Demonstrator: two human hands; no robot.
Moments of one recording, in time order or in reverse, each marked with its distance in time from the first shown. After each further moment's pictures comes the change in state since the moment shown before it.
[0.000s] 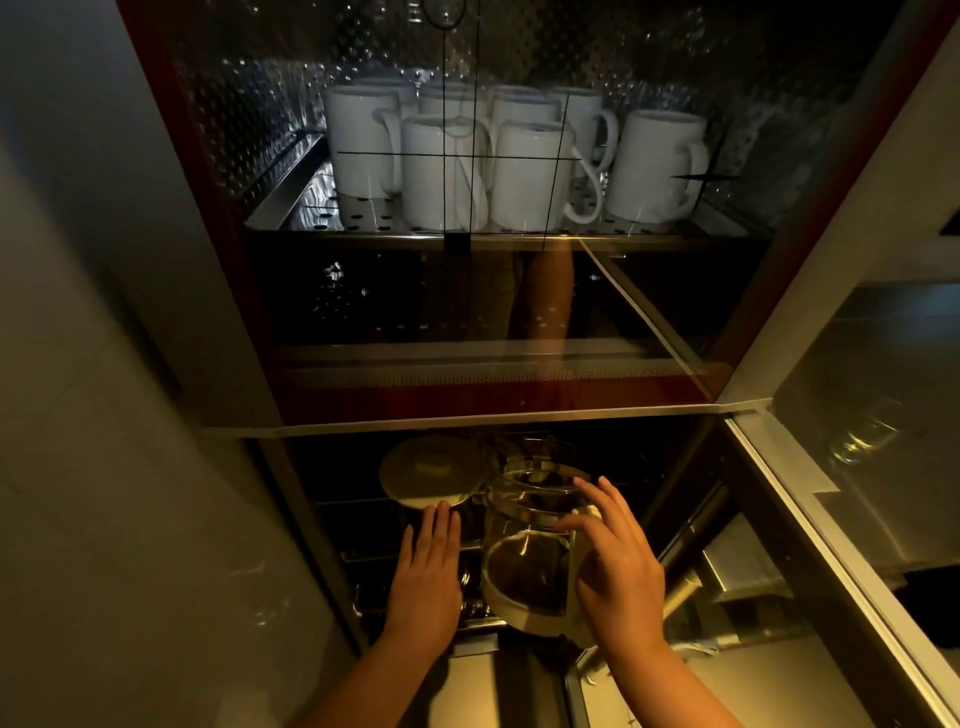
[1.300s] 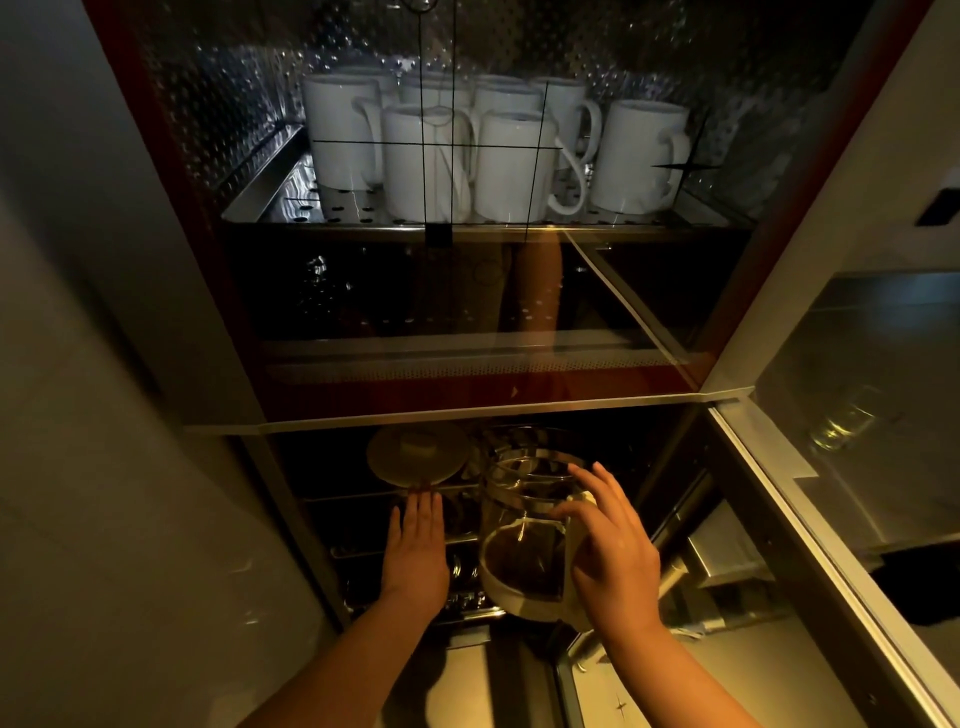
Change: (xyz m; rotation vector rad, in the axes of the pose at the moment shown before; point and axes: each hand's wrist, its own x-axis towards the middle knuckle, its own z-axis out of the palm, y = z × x) left_hand 0.030 -0.002 0.003 0.183 -0.112 -0.017; right_hand 0.004 0.001 -0.012 -0.009 0.003 -0.007
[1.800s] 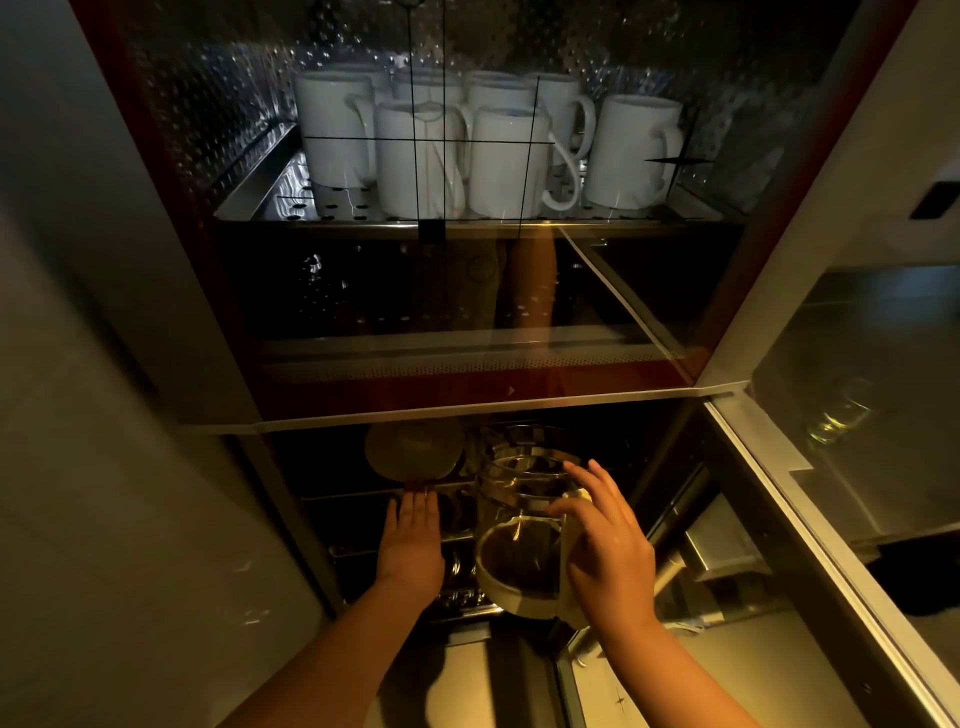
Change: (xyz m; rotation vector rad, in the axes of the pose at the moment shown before) left_hand 0.007 -0.006 -0.006 -0.078 -0.054 0.020; right_hand -0.003 0.002 0.004 0.015 0.035 -0.018
